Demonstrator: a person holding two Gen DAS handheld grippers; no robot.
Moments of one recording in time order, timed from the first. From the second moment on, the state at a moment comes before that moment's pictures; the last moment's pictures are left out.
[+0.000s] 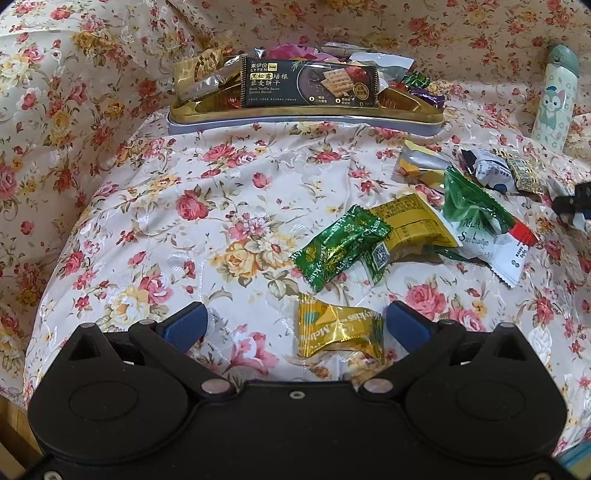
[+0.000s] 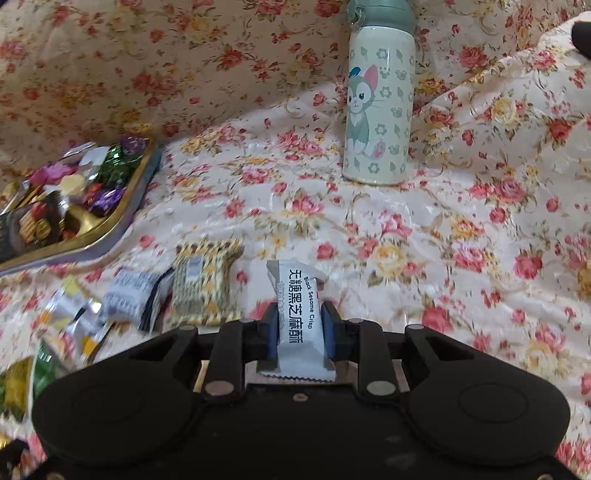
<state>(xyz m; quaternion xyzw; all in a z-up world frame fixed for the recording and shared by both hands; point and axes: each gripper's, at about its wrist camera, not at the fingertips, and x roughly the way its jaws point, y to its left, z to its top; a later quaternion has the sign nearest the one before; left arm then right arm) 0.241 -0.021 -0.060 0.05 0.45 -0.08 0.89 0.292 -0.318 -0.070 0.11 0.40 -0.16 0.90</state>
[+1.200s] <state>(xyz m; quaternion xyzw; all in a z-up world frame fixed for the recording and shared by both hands) 0.238 -0.022 -0.059 0.05 0.47 -0.09 0.88 0.262 -0.298 -0.069 0.11 0.41 -0.15 0.89</state>
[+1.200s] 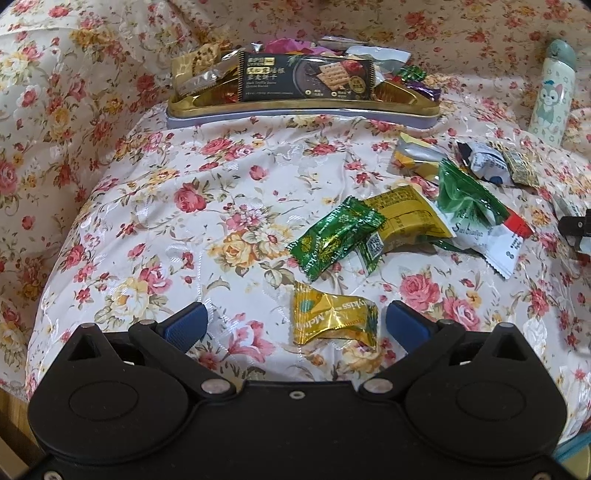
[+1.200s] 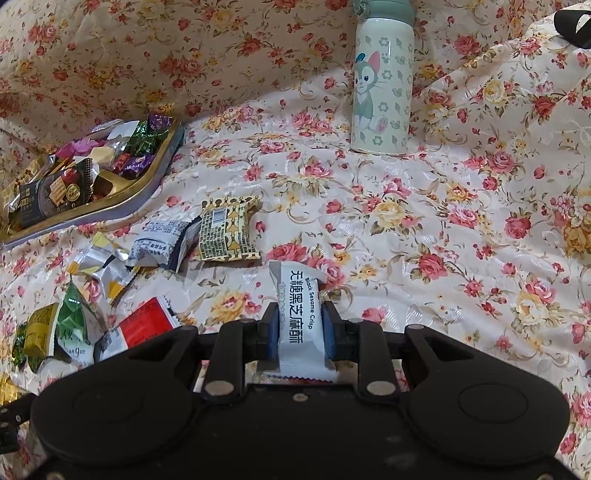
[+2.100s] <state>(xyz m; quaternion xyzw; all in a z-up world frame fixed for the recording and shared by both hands) 0.225 -0.015 -0.047 0.06 0.45 -0.11 0.88 0.244 -0.279 -0.074 0.08 0.39 -0.15 0.91</state>
